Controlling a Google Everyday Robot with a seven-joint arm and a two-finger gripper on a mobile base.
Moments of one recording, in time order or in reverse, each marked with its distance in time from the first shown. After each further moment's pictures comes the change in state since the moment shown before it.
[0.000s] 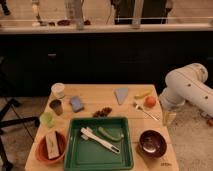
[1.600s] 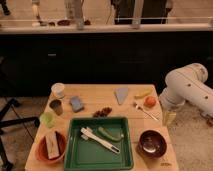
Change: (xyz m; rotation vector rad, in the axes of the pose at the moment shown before) arm 0.000 0.000 0.000 0.000 0.000 0.000
